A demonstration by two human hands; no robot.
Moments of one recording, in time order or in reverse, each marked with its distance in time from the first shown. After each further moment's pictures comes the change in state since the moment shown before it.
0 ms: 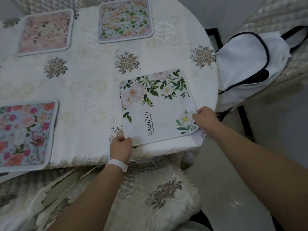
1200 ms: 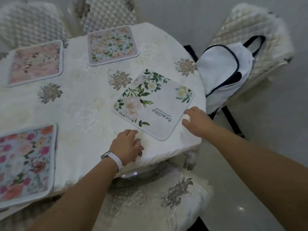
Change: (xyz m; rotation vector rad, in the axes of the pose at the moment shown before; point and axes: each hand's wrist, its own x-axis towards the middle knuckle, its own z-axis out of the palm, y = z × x) left_hand 0.021 0.042 -0.034 1.058 -0.365 0.935; right_hand -0.054 -0.013 0.005 -0.544 0.079 -0.324
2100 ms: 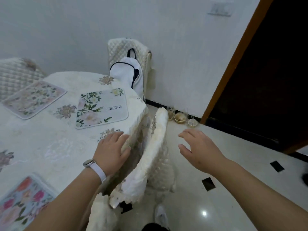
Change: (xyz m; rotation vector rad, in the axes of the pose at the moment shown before) left_hand -0.180 -0.076 -0.075 0.328 0.078 1.052; right_hand -0.450 -0.251 0.113 0.096 0.500 0.580
